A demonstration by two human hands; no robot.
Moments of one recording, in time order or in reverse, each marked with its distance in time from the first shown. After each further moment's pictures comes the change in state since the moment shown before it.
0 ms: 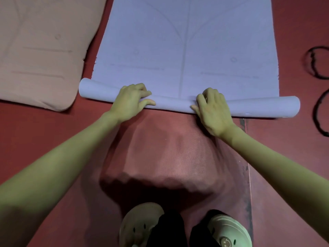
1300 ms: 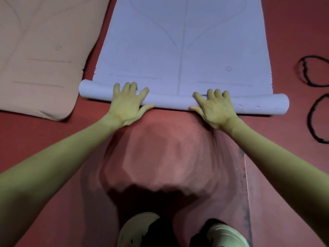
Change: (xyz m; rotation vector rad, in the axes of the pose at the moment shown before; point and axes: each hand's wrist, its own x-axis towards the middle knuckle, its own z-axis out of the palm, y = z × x) left_hand 0.013 -0.002 -0.005 0.523 -0.115 -0.064; right_hand 0.026 0.029 -0.001 -0.196 -0.152 0.036
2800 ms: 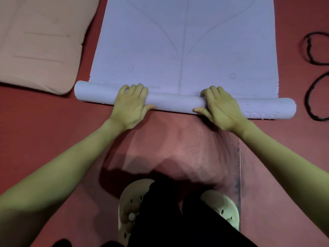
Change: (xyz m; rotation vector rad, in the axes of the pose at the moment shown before) left_hand -0.071 0.047 -0.002 -0.096 0.136 0.039; right_hand -0.072 -0.009 -0.022 0.351 0.006 -0.057
